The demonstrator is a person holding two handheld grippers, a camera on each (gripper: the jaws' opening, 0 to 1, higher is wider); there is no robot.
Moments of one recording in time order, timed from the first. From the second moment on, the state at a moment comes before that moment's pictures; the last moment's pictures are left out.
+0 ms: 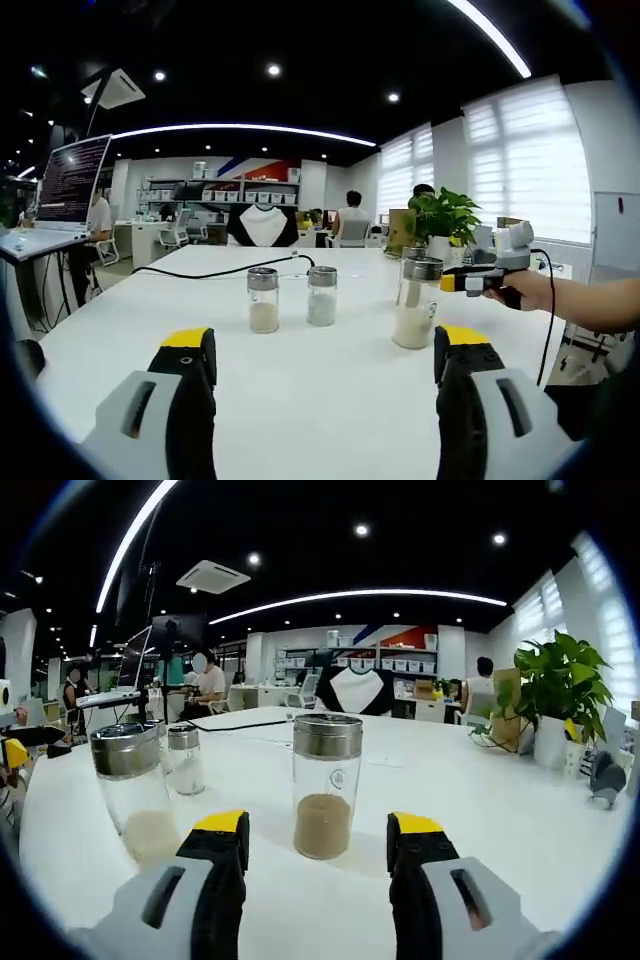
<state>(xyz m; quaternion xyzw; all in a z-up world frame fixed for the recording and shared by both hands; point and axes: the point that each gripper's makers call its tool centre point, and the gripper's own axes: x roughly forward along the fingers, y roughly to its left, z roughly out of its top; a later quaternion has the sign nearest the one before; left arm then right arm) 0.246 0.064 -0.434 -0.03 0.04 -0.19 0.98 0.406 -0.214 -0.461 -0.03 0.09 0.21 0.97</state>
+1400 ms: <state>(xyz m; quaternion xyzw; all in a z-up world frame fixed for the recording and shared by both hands) 0.247 0.064 -0.431 -0.03 0.04 -0.19 0.98 0.464 -0.197 -0.467 -0.01 0.08 0.21 0.98</state>
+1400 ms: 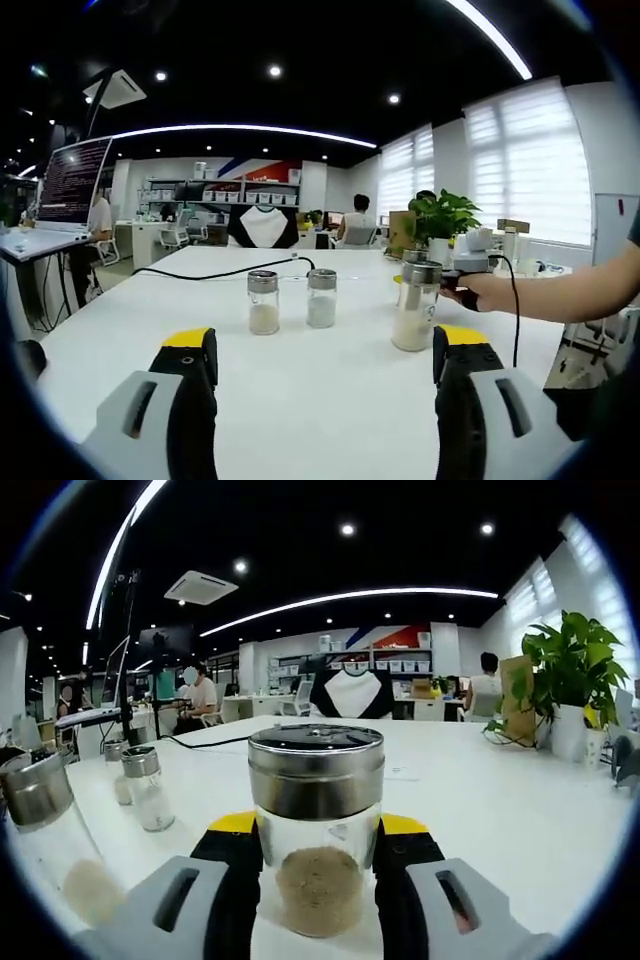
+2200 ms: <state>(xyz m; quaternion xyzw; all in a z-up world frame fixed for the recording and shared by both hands) 0.246 0.065 -0.437 -0.03 0.04 -0.19 0.98 0.404 -0.208 -0.469 -0.02 0.10 0.21 0.97</state>
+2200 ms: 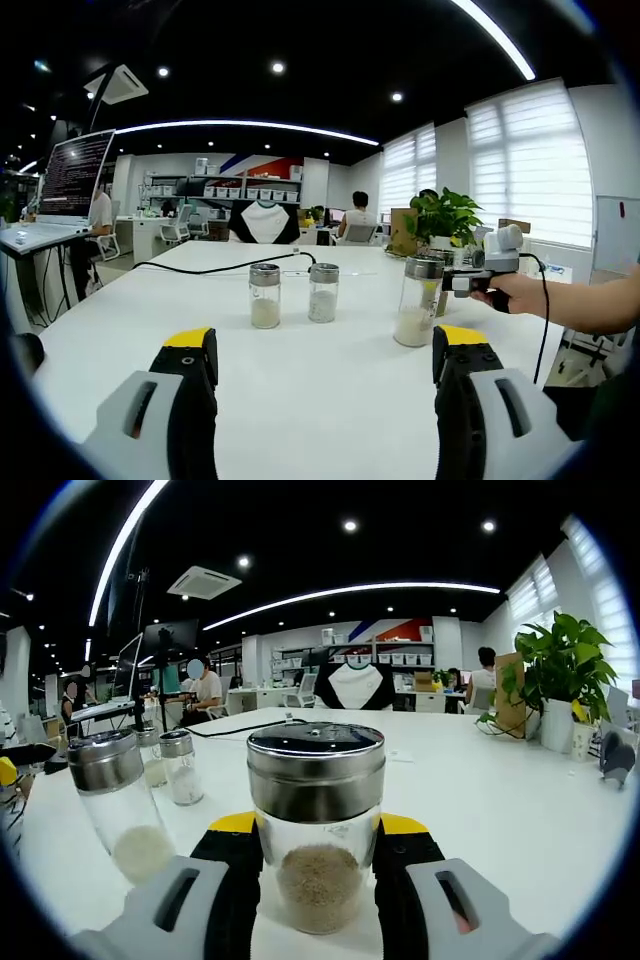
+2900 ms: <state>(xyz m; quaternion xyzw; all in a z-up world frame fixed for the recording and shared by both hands) 0.246 0.061 -0.434 -0.04 0.04 -0.19 0.98 0.337 -0.211 -0.471 -0.02 0.11 0.22 0.97</state>
